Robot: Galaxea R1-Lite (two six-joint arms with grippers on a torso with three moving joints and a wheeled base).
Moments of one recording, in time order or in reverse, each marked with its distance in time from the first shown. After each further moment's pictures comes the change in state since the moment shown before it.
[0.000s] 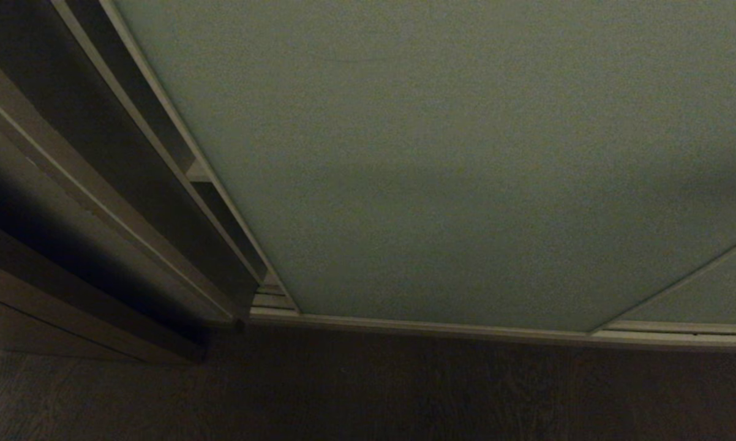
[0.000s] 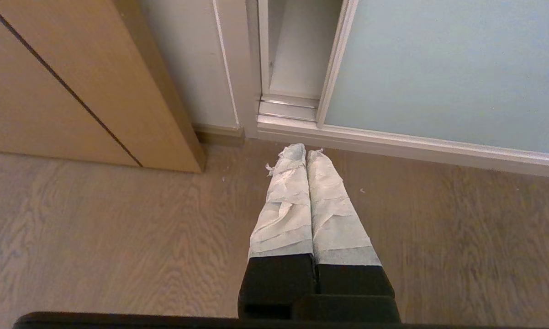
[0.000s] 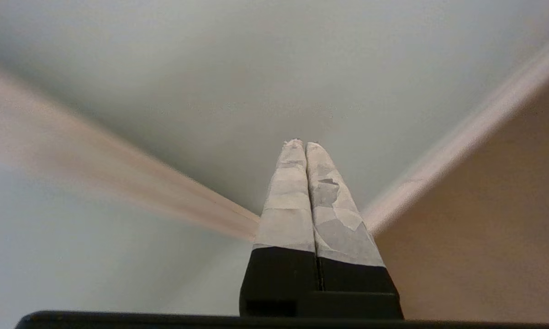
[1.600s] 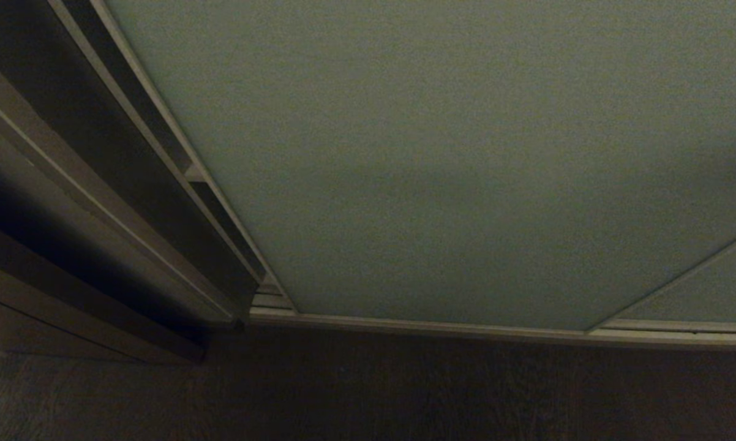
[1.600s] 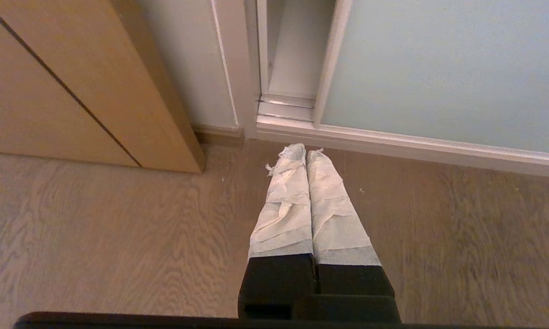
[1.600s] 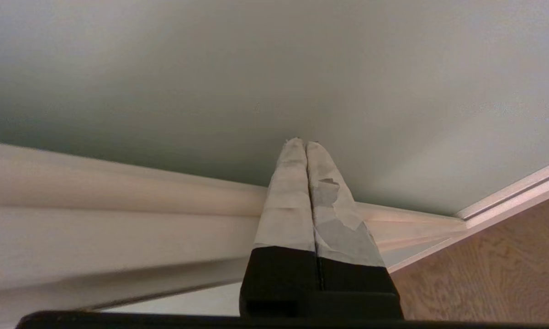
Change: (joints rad) left arm 0.000 0.000 0.000 0.000 0.000 0.000; right arm 0.238 0.153 -0.153 0.000 0.168 0.169
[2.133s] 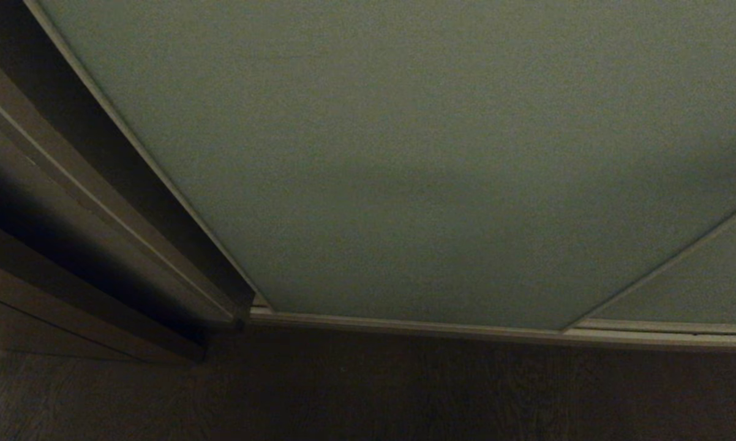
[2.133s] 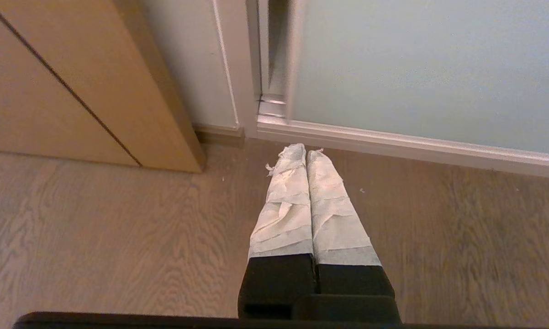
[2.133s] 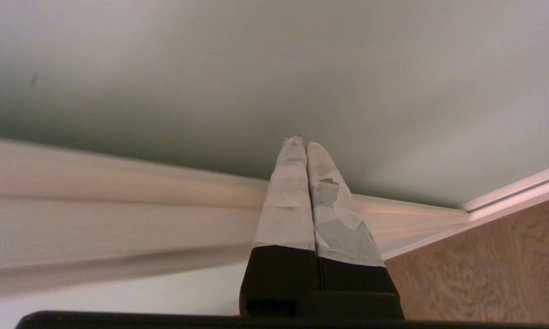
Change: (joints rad) left arm 0.000 0.000 0.000 0.000 0.000 0.000; right arm 0.062 -0.107 0.115 -0.002 0.011 -0.001
